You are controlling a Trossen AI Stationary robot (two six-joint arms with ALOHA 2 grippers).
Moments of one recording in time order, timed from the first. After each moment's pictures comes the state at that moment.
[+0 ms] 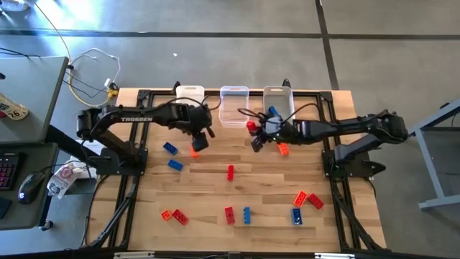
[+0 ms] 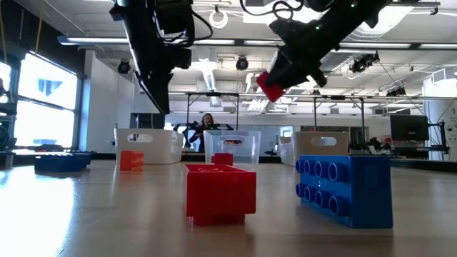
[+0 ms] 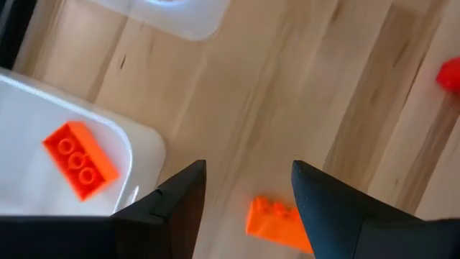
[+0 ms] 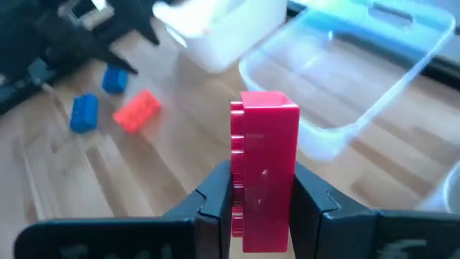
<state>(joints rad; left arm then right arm) 0.38 1.50 1.08 -0.80 -0.15 -0.07 -0.09 1.37 0.88 -0.15 0.33 0.54</state>
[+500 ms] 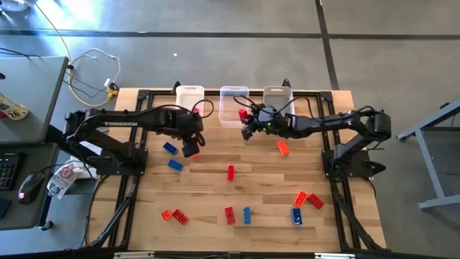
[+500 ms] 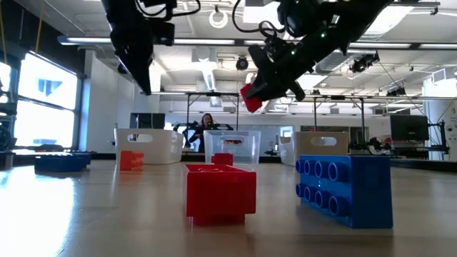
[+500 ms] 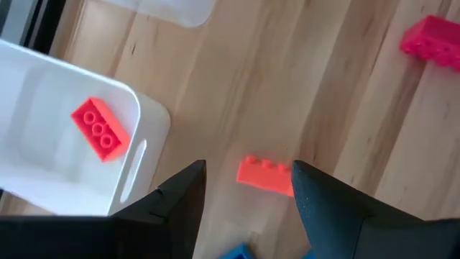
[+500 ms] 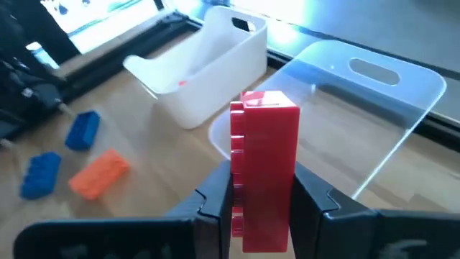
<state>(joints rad) 0.26 1.35 1.08 -0.96 -0.22 -0.14 -0.21 1.54 0.88 0.16 0.32 0.43</state>
